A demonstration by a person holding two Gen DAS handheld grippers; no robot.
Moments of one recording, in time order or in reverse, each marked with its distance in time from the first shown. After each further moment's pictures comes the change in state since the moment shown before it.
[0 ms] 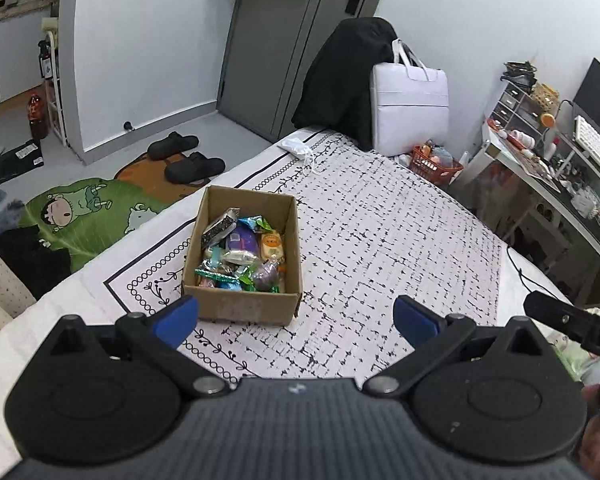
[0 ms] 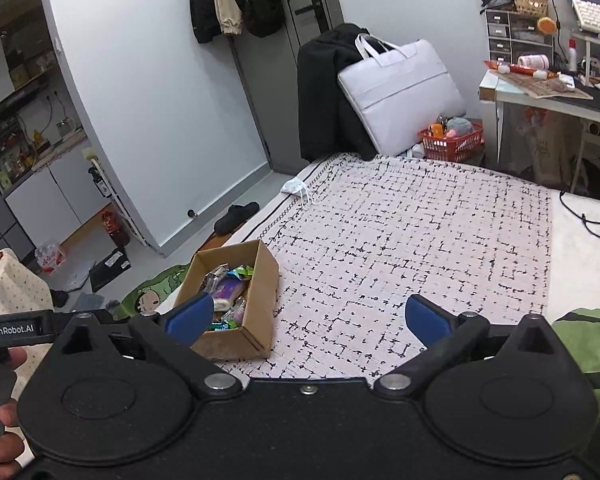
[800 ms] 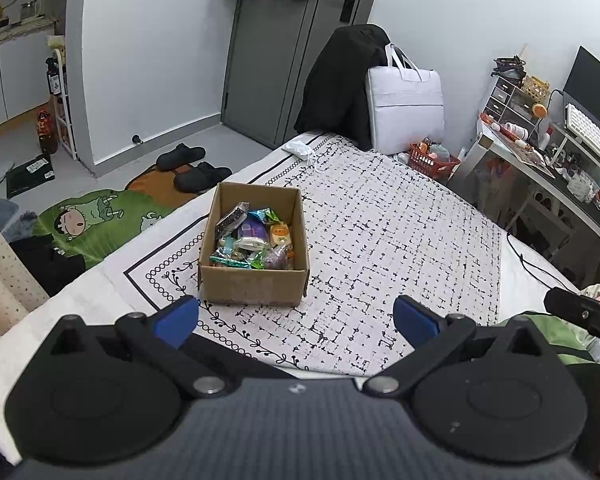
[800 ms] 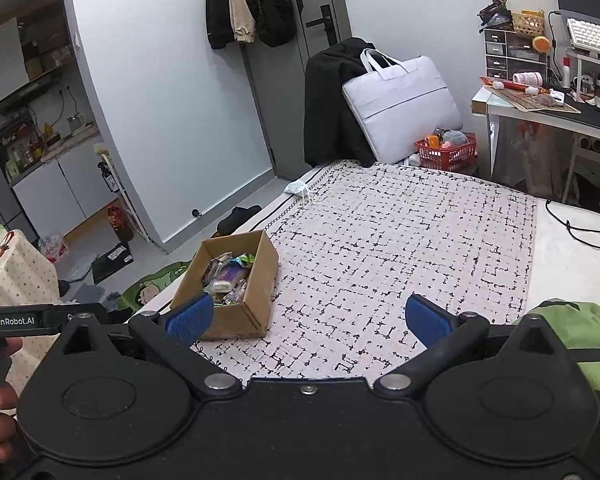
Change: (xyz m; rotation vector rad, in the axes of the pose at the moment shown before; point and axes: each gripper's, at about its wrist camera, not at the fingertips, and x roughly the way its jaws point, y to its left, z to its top) left arm -0.034 -0.002 -0.036 0.043 -0.035 0.029; right arm -0.039 -0.001 -0.026 -0.044 -0.028 -0.001
